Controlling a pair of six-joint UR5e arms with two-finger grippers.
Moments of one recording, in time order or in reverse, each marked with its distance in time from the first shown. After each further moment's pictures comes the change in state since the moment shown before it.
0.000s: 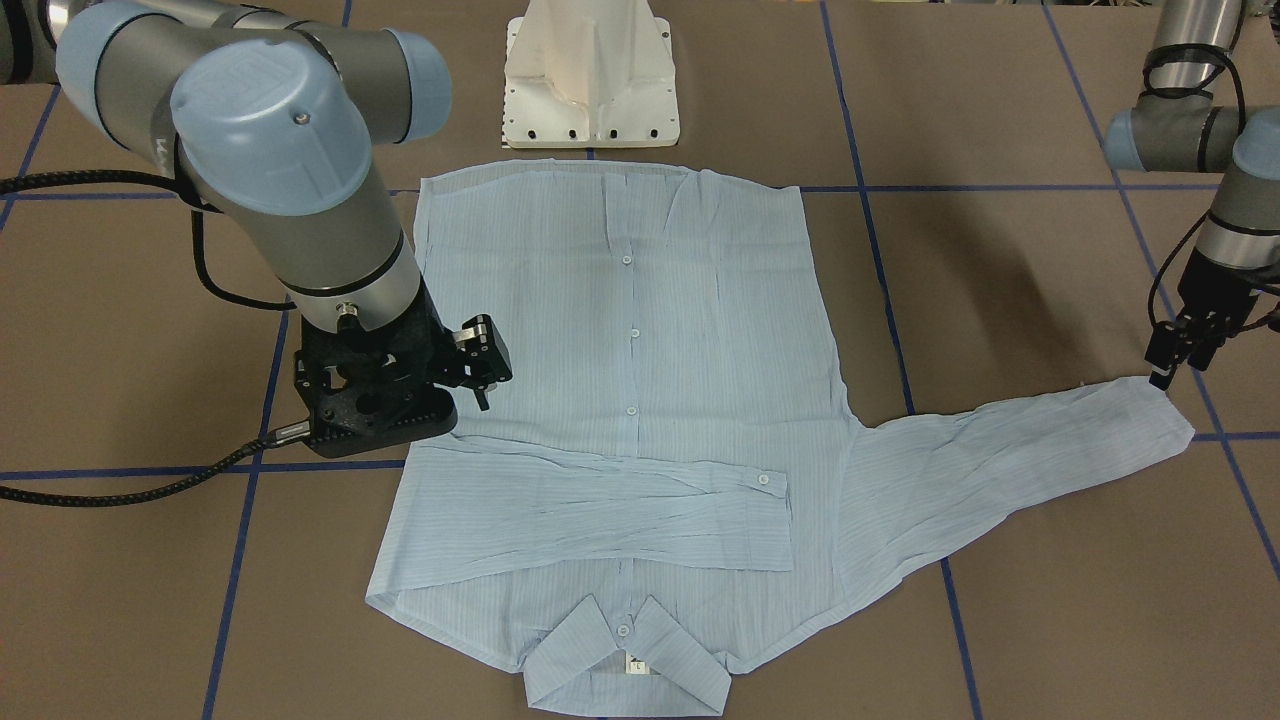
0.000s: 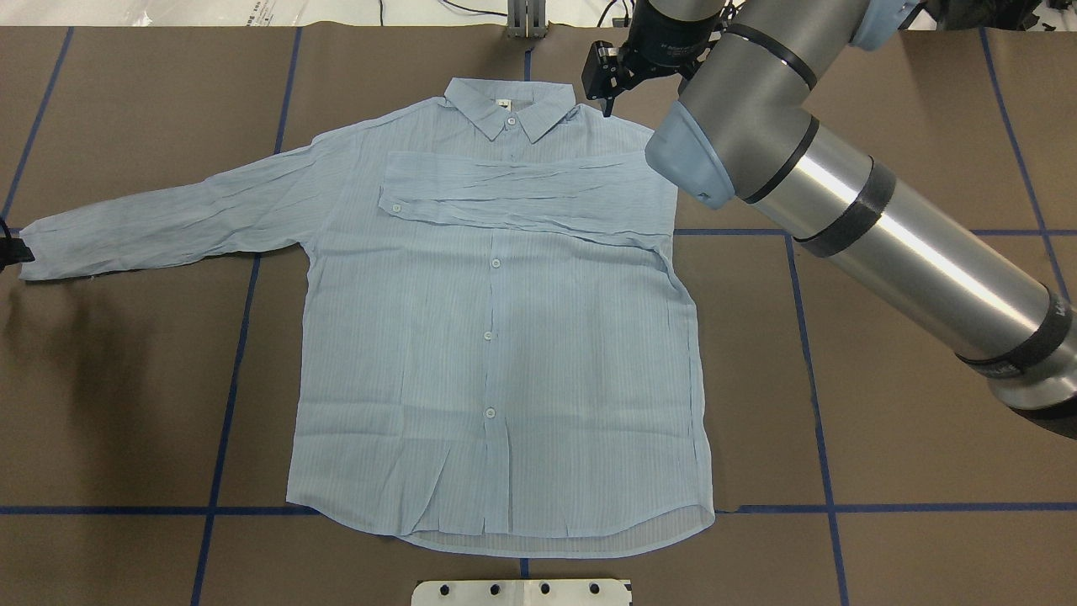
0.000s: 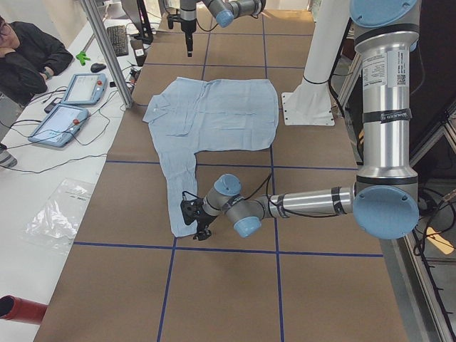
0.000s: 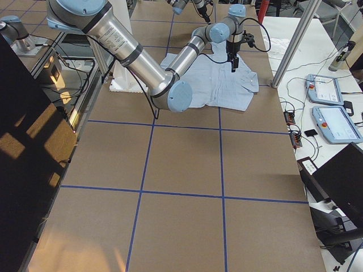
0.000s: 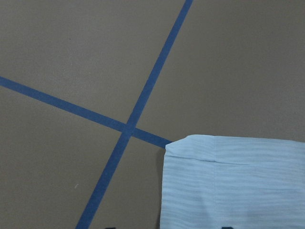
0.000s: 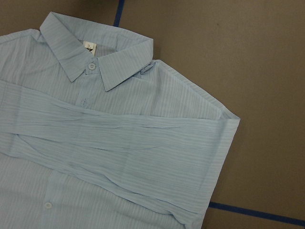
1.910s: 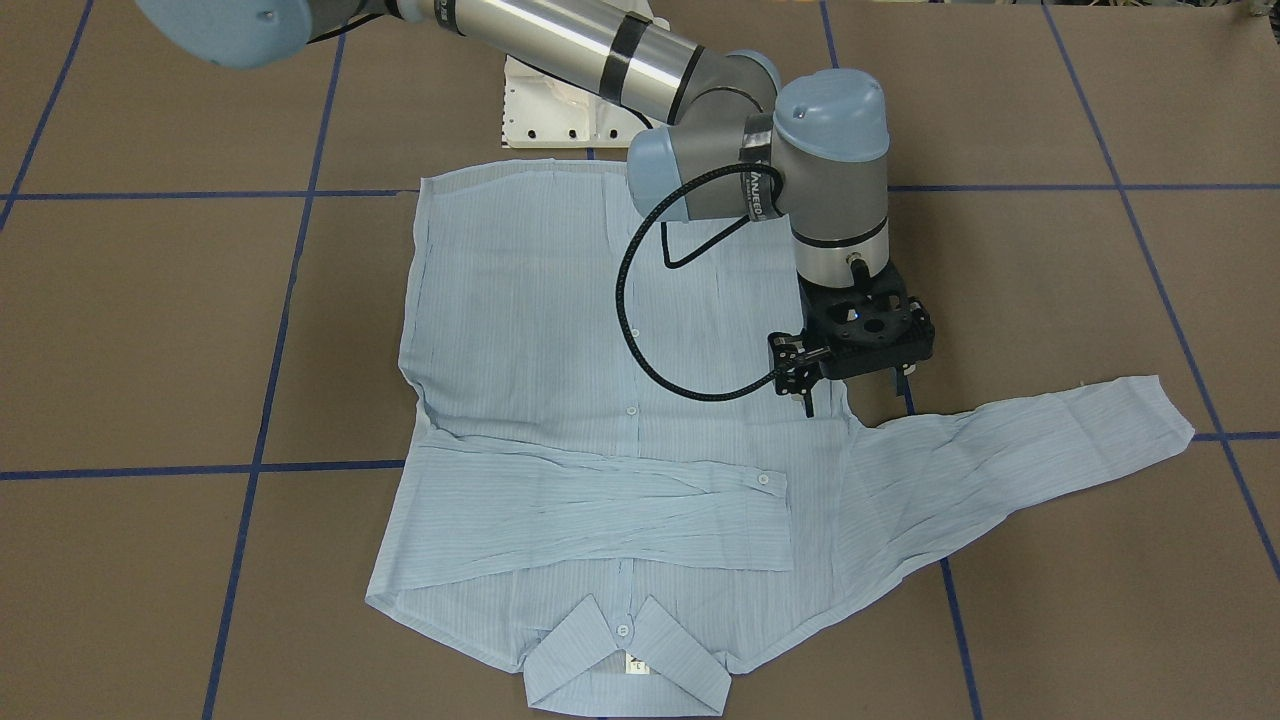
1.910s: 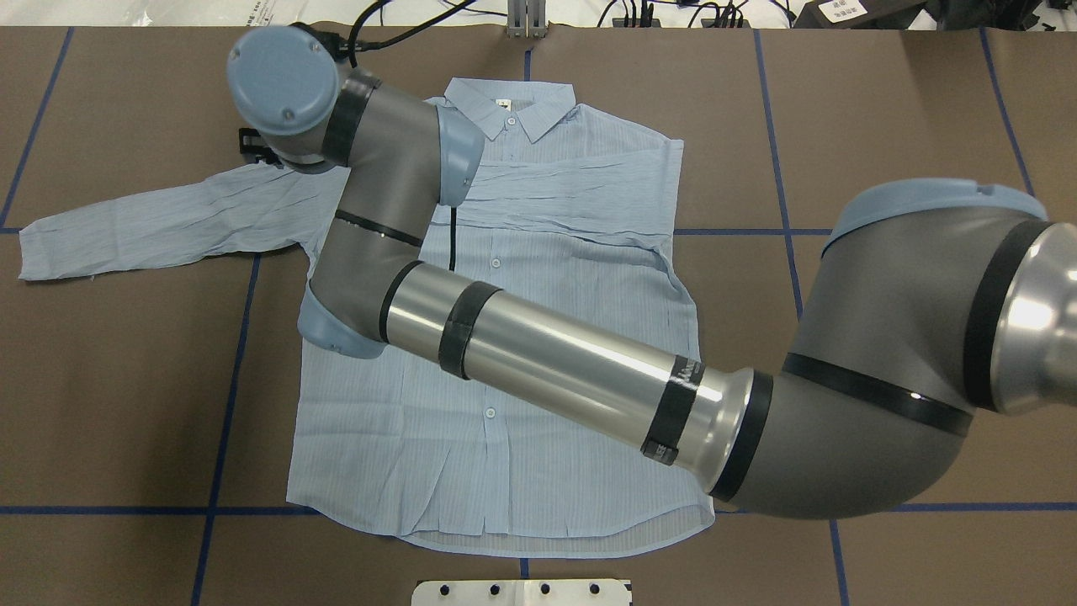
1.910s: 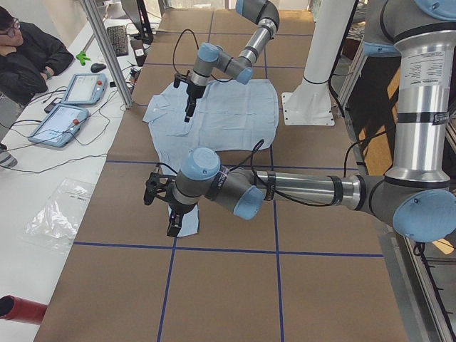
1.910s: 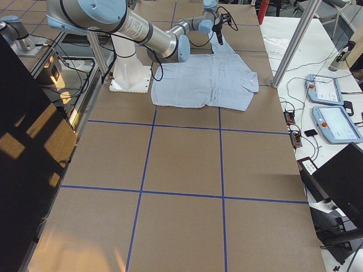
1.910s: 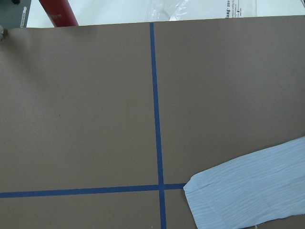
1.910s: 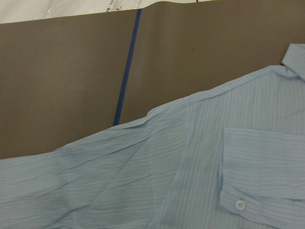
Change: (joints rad) left arm -0.566 -0.033 -0.281 0.529 -0.512 0.850; right arm -0.346 0.525 -0.770 0.663 -0.391 0.487
